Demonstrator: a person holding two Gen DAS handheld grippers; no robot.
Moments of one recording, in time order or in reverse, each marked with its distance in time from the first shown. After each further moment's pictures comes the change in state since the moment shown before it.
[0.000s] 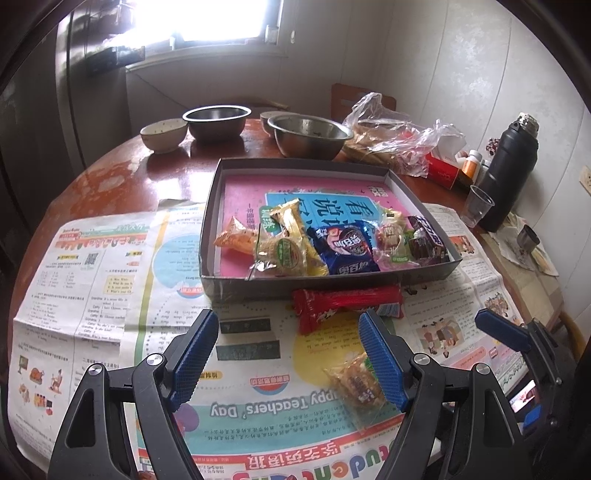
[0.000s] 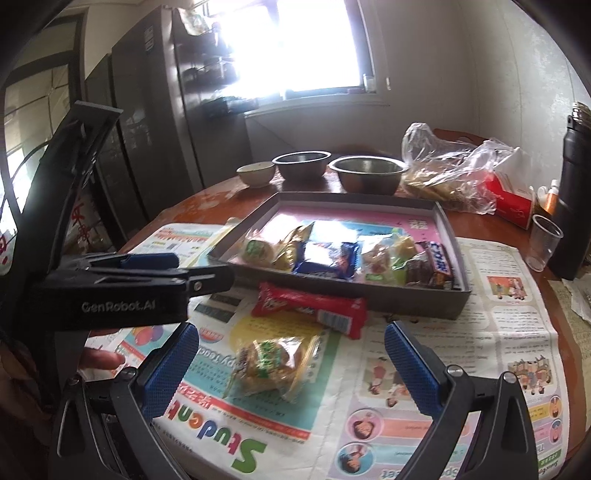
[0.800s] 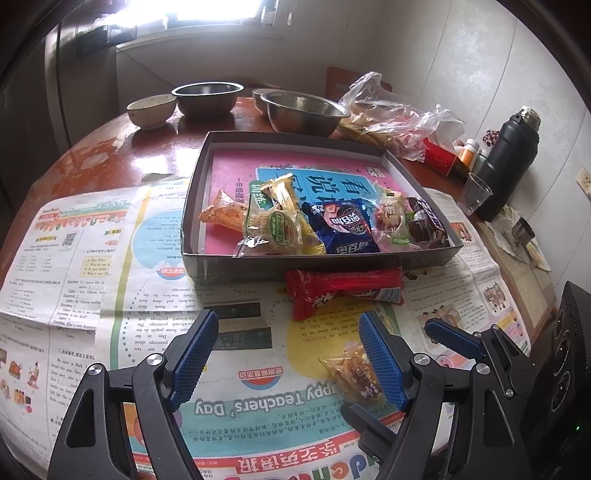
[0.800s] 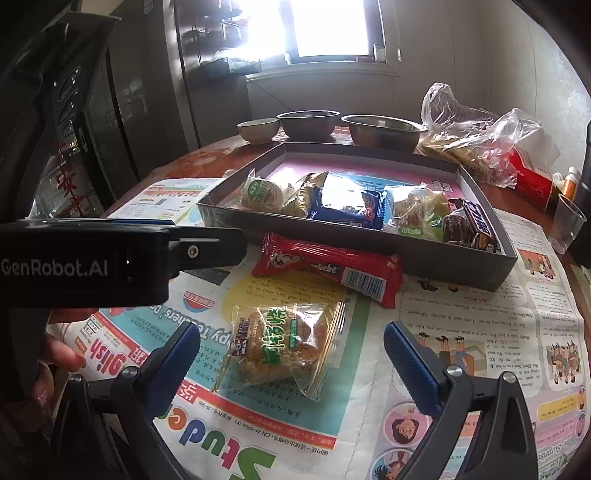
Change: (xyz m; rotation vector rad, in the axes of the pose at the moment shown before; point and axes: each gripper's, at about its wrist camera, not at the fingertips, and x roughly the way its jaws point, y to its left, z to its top) left arm 0.024 0.003 -0.005 -0.015 0.067 -0.052; right arm 0.053 0.014 -0.023 -0.033 0.122 -0.029
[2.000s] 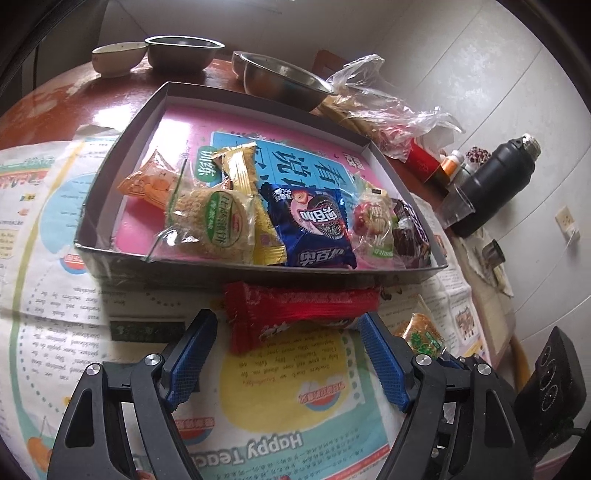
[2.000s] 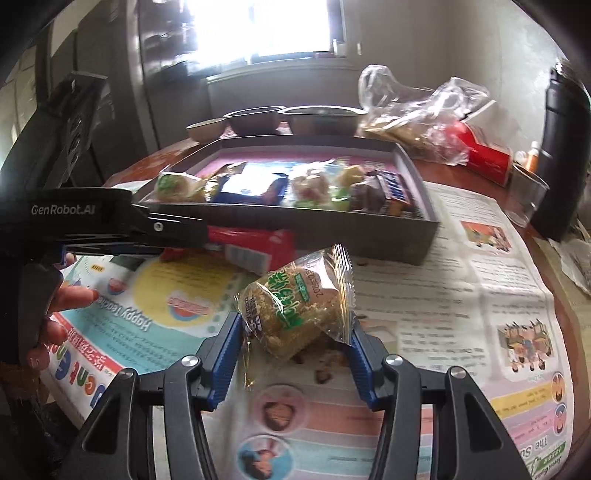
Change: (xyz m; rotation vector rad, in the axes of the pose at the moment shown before) left arm 0.062 -0.002 0.013 -0.136 0.079 -0.219; right arm -0.009 -0.065 -0.019 0.074 -0.001 -0.106
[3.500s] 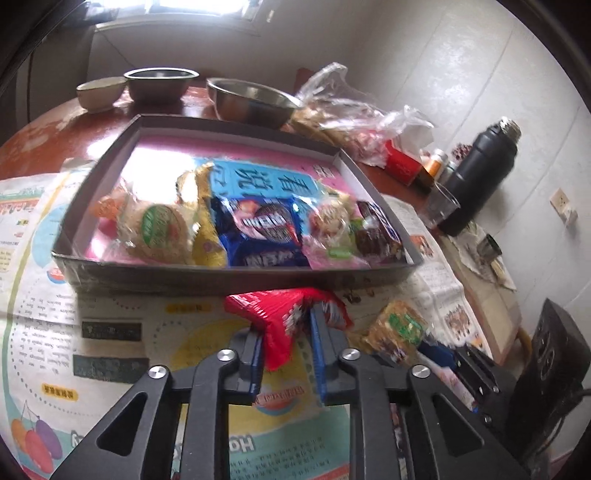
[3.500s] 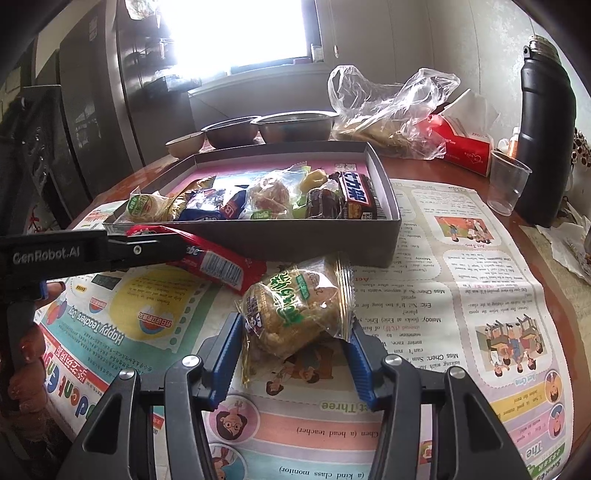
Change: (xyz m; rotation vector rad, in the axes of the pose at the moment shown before) left arm -0.004 -0.038 -0.016 0.094 -0.082 0.009; right arm 0.001 -0.022 0.000 0.062 -0.029 -0.018
